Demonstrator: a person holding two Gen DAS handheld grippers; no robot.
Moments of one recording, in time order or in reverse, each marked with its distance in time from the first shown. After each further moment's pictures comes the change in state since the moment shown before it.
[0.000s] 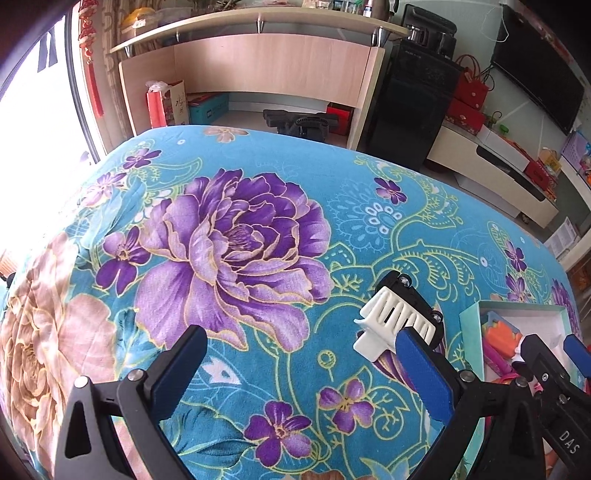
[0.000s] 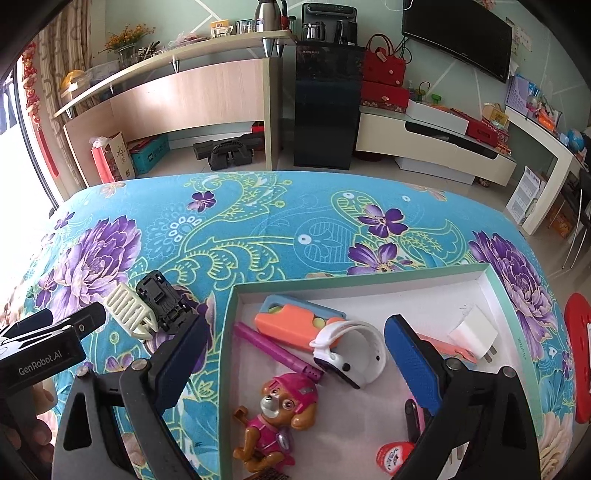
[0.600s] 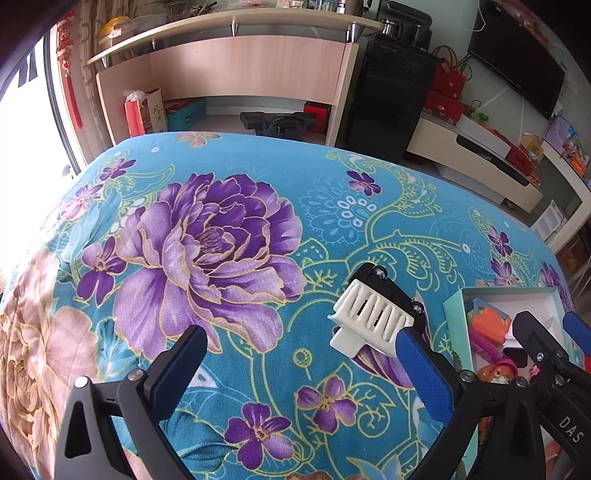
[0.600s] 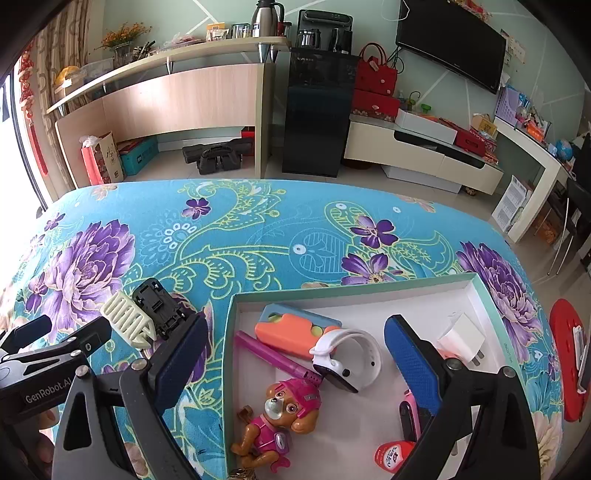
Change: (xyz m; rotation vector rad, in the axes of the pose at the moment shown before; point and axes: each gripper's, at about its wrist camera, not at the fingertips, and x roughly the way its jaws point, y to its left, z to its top) left arm 0.004 -0.019 -0.003 0.076 -0.002 -0.060; right arm -0.005 0.006 0.004 -0.001 -0.020 -0.051
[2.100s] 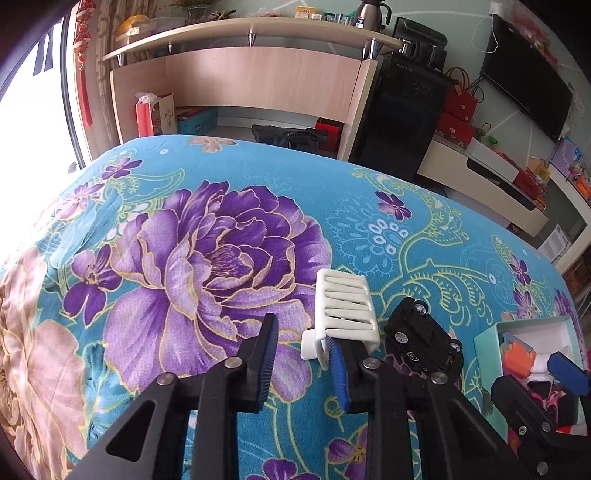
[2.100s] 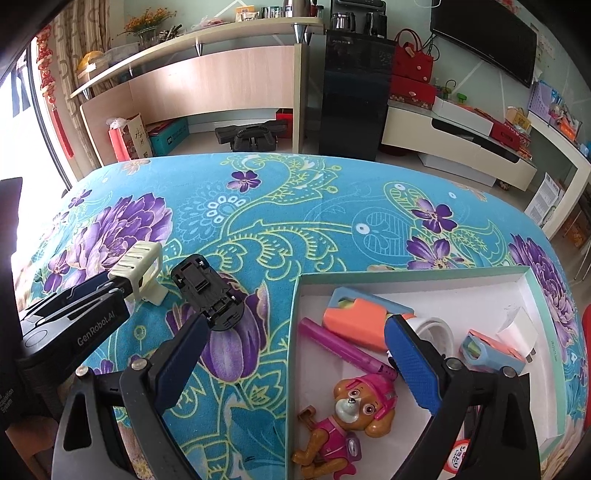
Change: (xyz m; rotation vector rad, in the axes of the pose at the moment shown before) left arm 0.028 0.030 0.009 -0.067 -0.082 0.003; right arm 0.025 0.038 -0.009 -0.043 0.060 0.130
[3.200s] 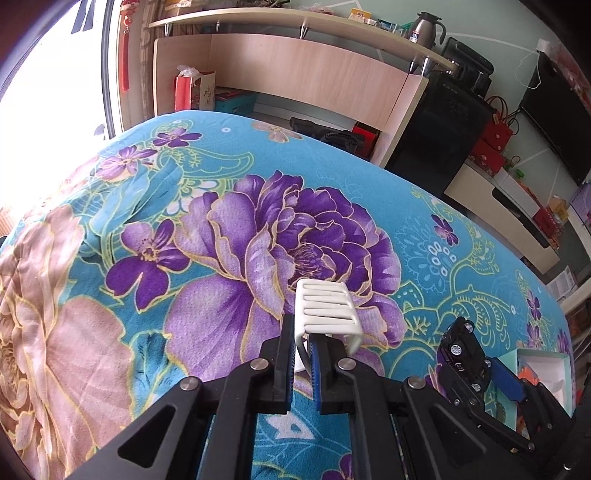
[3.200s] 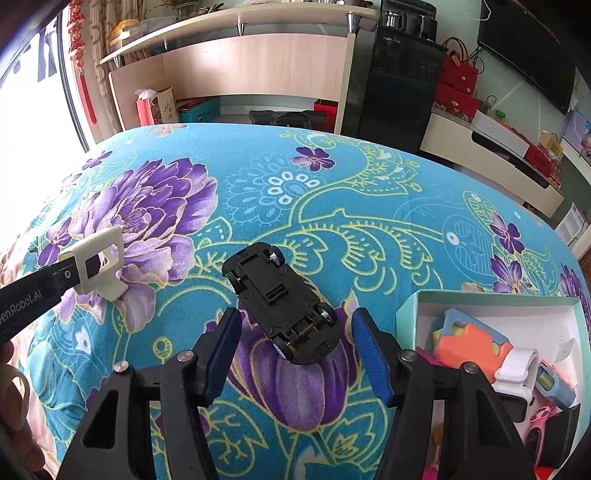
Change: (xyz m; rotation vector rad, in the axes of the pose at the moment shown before) left arm -0.006 0.059 0.003 -0.158 0.019 0.028; right arm 0.057 0.060 0.001 -0.126 0.024 0.043
